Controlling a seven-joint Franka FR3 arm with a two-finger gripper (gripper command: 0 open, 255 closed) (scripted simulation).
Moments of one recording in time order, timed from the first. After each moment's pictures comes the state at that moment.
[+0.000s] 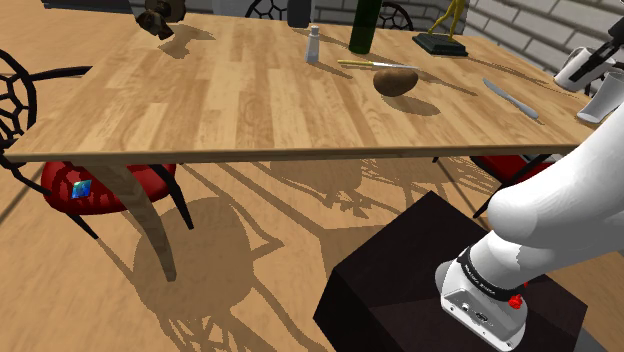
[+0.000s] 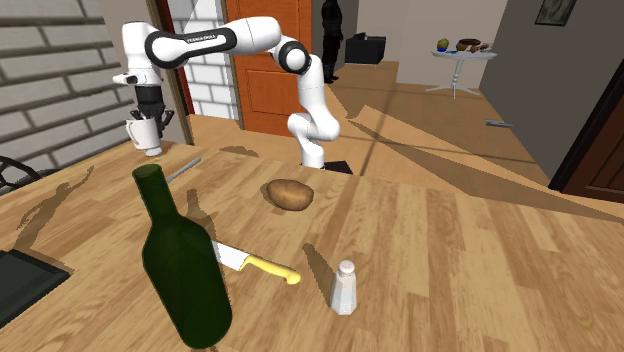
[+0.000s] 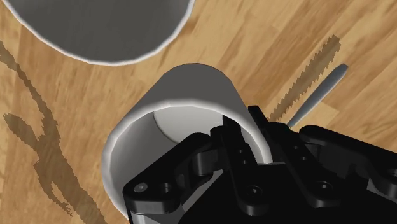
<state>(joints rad) -0.66 0.10 -0.76 -1.65 0.24 1.82 -1.49</state>
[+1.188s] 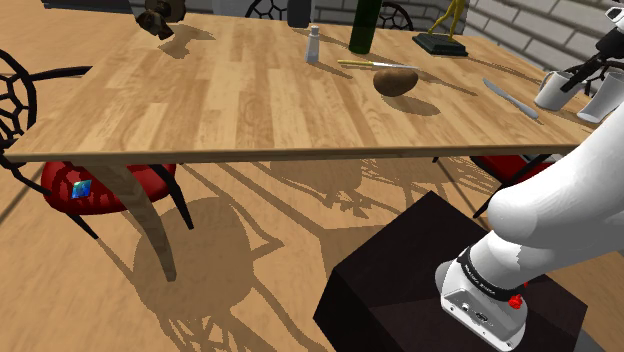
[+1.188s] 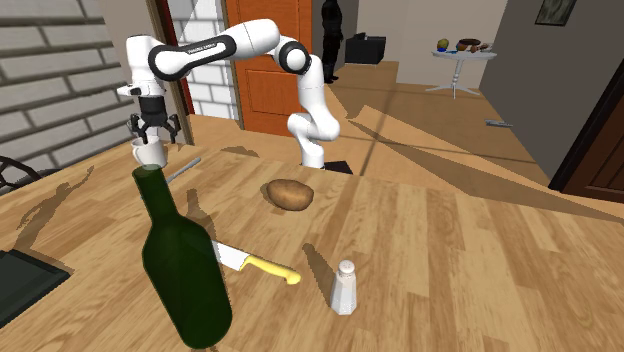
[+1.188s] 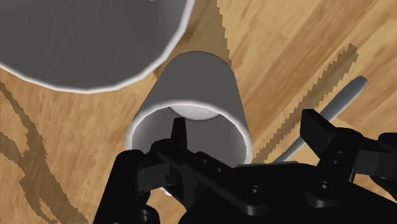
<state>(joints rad) -0.65 0.11 -0.75 -1.74 0.25 1.91 -1.50</state>
